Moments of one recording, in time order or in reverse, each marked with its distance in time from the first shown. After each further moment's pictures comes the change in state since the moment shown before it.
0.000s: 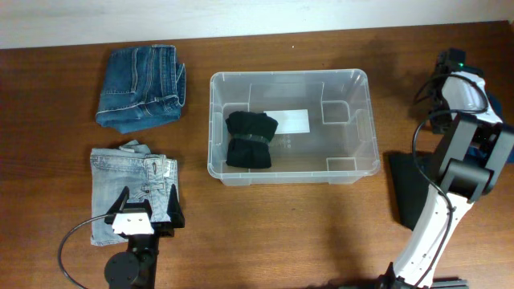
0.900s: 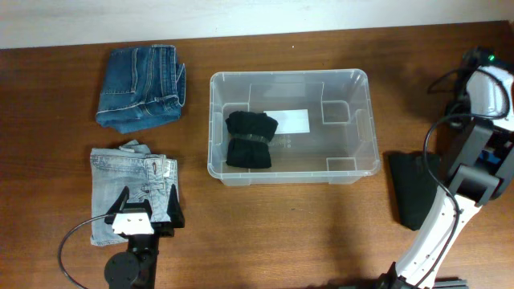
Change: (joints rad) left arm 0.000 0.000 0.000 0.000 0.000 0.000; right arm -0.069 -0.002 0.201 -0.319 -0.324 0.314
